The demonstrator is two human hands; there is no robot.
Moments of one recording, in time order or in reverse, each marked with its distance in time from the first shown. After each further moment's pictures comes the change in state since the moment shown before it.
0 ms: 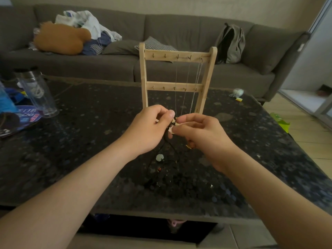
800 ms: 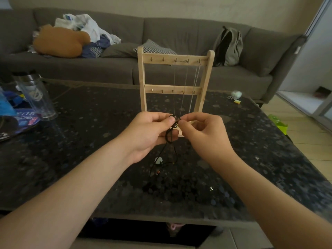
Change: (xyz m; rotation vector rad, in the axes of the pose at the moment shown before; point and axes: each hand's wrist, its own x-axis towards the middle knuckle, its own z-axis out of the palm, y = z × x) left_hand 0.004 0.002 0.004 -0.640 -0.082 -0.297; right_hand -0.001 0.001 0.004 -0.196 0.237 -0.271
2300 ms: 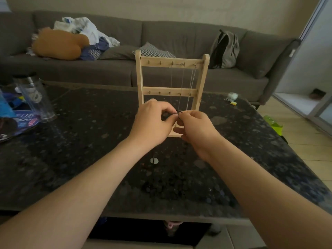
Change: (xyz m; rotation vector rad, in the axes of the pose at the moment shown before) left_hand 0.012 0.008 0.018 0.916 0.292 0.570; right_hand 0.018 -0.026 0.012 0.206 -0.097 0.420
